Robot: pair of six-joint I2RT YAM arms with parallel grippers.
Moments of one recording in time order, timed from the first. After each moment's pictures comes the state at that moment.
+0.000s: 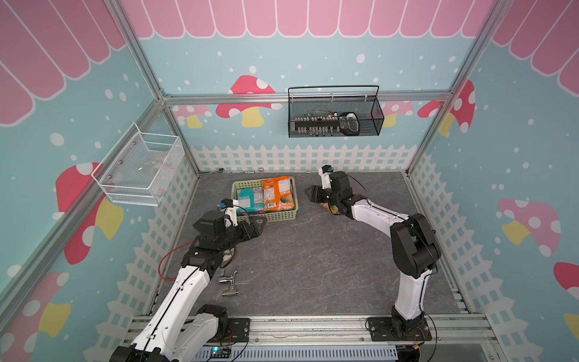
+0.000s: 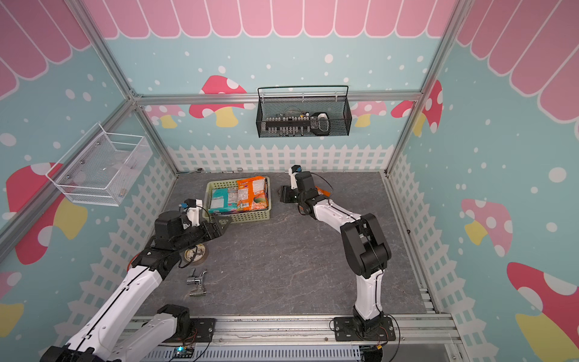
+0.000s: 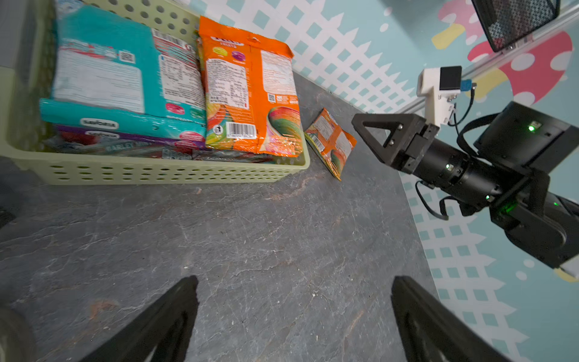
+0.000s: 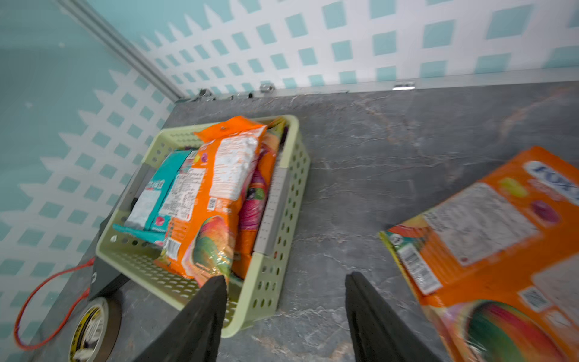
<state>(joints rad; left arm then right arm) -0.17 0.92 0.68 -0.26 0.43 -0.53 0.43 1.92 1.35 0.06 -0.19 0.42</state>
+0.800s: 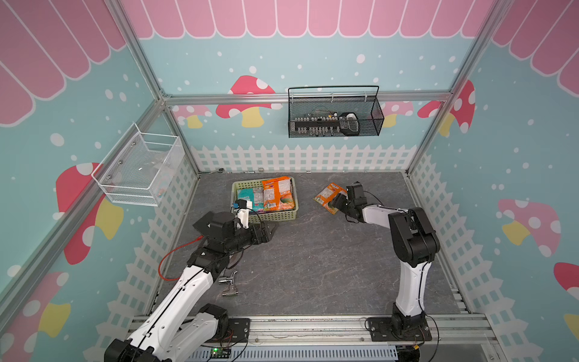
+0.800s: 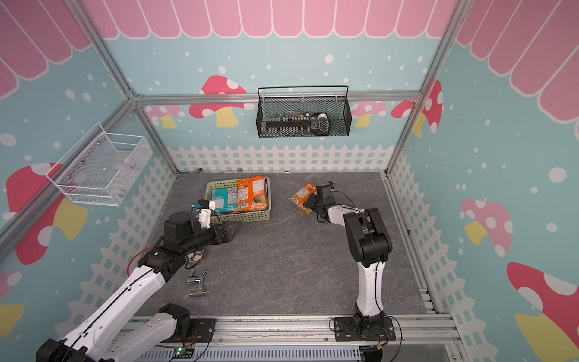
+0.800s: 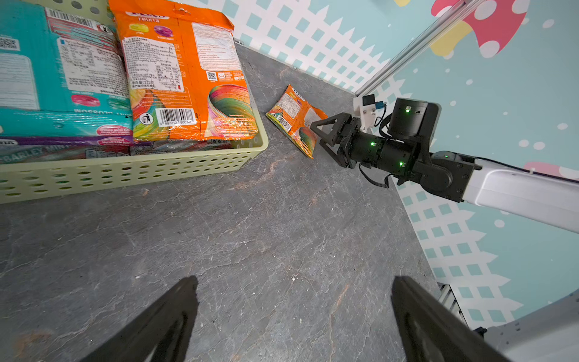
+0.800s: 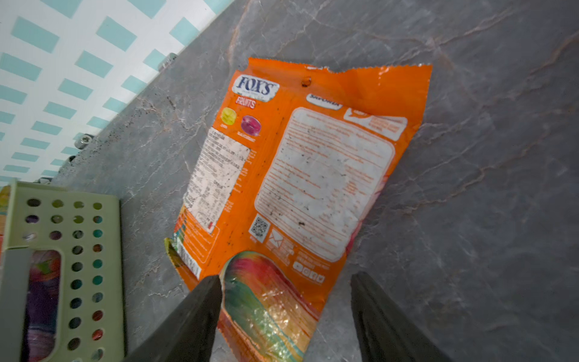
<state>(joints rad) -0.28 0.92 0.68 -0.23 0.42 -0.50 0.27 2.05 1.24 0.07 -0.03 0.71</state>
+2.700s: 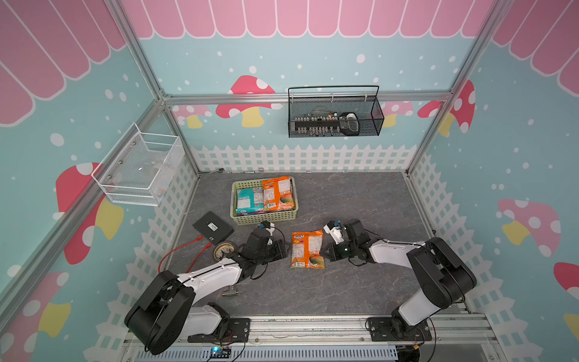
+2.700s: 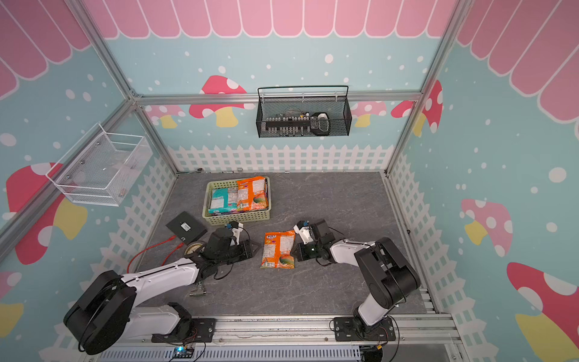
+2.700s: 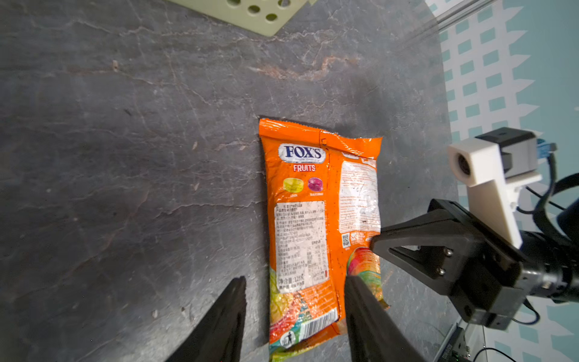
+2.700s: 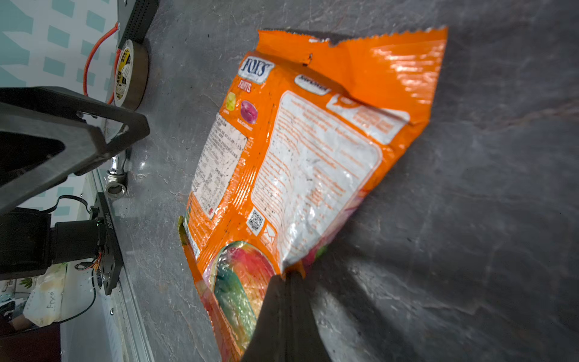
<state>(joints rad) -0.56 1.32 0.48 0.16 0.21 -0.79 0.48 1.62 0.64 0.05 -0.60 0.31</state>
